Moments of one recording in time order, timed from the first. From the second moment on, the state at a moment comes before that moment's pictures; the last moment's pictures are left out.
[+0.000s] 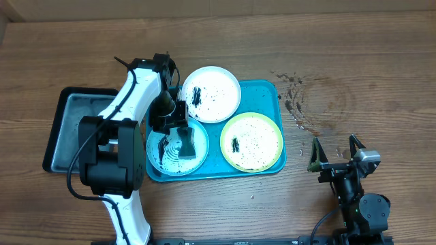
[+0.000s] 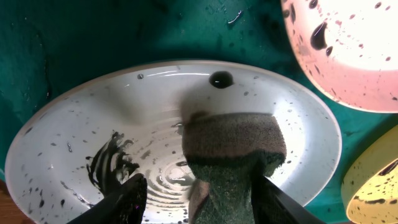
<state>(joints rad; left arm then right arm) -0.14 2.06 1.53 -1.23 0.17 -0.21 0.10 0.01 0.02 -0.04 -0.03 0.20</state>
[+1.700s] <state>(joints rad) -0.14 1.99 1.53 -1.23 0.17 -0.24 0.10 0.01 0.02 -0.04 -0.03 0.20</state>
